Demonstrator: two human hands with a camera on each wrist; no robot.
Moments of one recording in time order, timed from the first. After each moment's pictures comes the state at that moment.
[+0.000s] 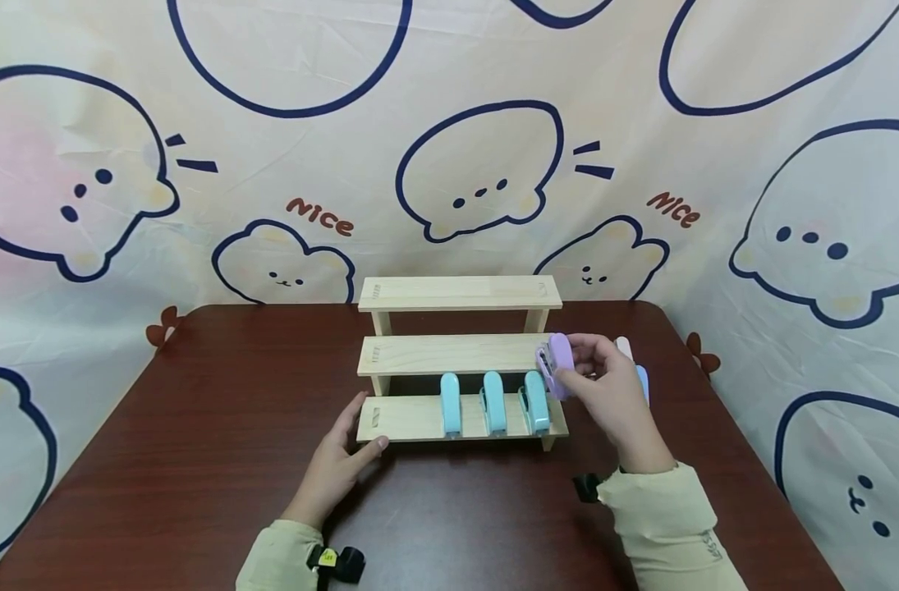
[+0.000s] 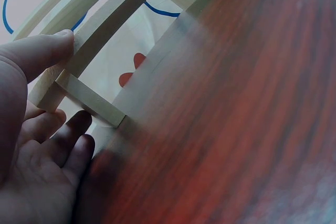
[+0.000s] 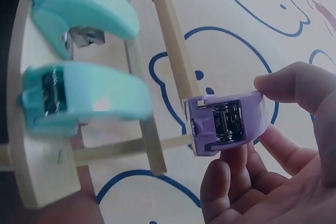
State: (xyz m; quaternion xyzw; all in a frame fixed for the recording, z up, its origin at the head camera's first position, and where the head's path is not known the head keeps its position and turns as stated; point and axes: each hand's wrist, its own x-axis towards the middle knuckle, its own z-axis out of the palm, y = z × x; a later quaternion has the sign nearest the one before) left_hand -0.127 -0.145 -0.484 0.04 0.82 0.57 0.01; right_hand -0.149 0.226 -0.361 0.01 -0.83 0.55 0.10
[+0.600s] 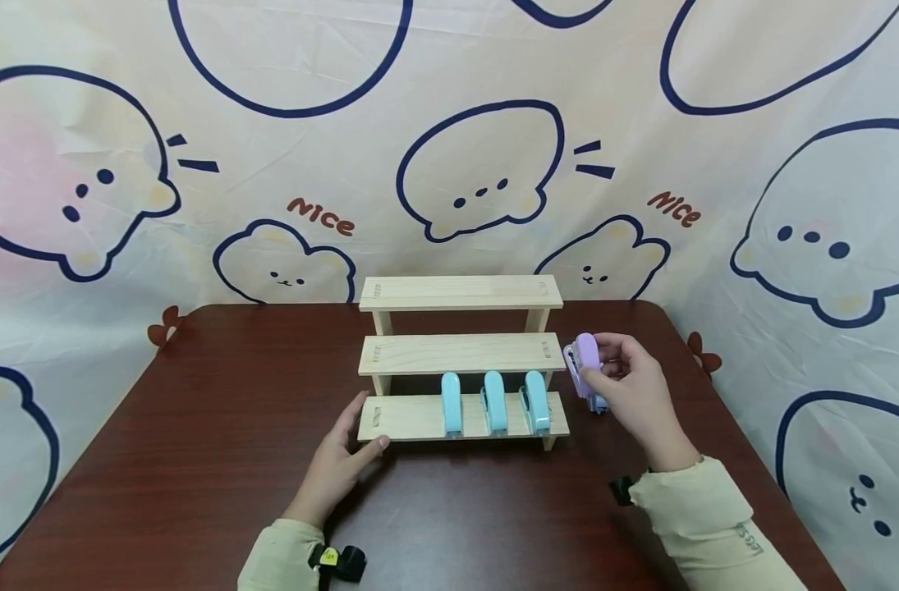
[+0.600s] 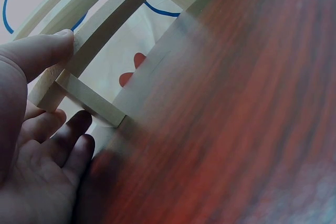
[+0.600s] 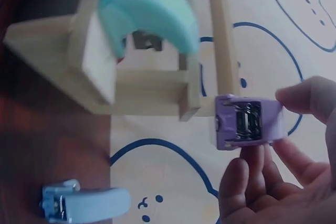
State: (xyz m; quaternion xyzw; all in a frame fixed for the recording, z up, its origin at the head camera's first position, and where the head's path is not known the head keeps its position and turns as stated) left_hand -0.129 -0.146 -0.488 0.03 0.82 0.57 0.01; right_hand -0.154 0.257 -0.371 0.01 -0.87 0.47 0.14
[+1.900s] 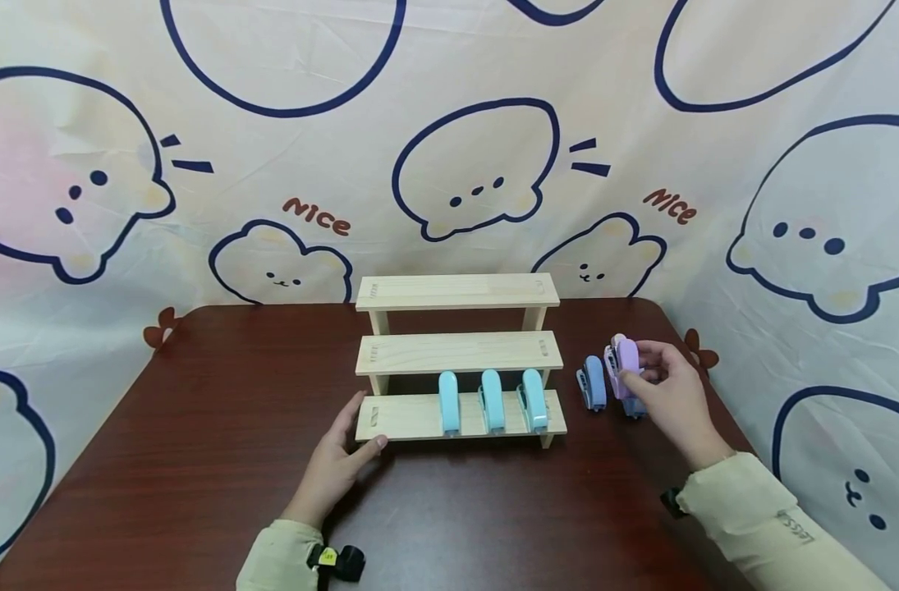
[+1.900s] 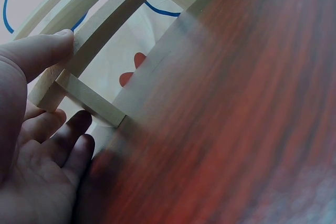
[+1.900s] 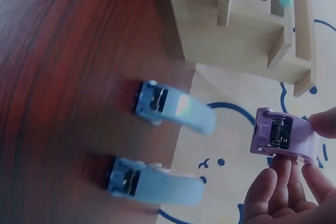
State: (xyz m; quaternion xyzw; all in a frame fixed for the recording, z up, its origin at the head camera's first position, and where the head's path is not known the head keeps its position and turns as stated) left_hand -0.129 -0.145 -0.488 0.03 0.82 0.58 0.01; right_hand -0.154 0.316 -0.392 -0.03 -0.89 0.43 0.15
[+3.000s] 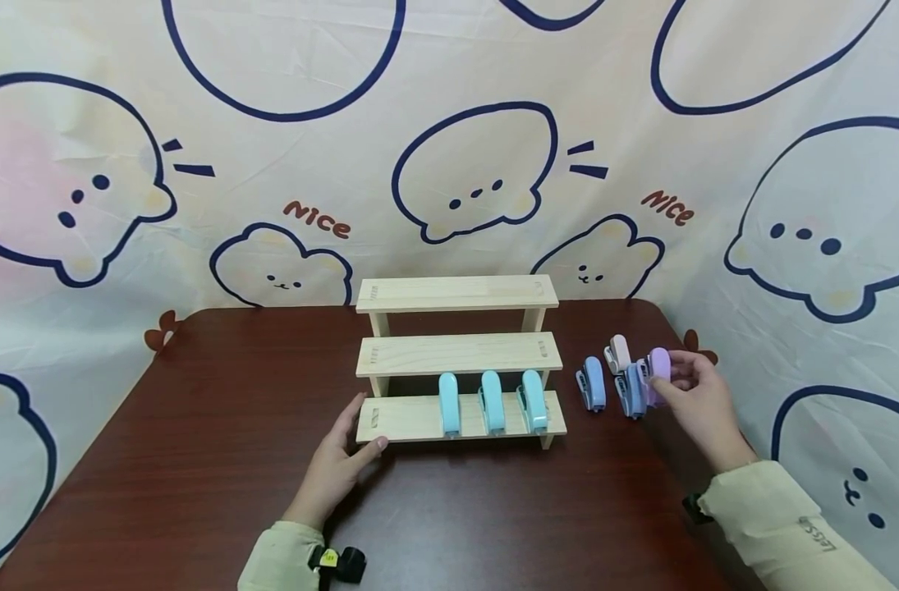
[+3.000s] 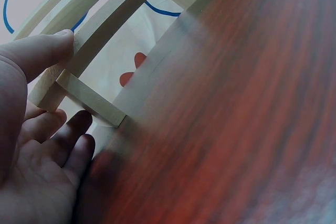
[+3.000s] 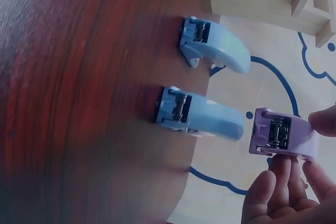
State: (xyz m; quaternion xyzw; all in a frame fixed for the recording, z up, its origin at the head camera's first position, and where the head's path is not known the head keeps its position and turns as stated) left_hand -0.130 -0.145 -0.489 0.02 0.82 0.57 0.01; right_hand -0.152 0.355 -0.406 -0.11 -0.89 0.43 0.12
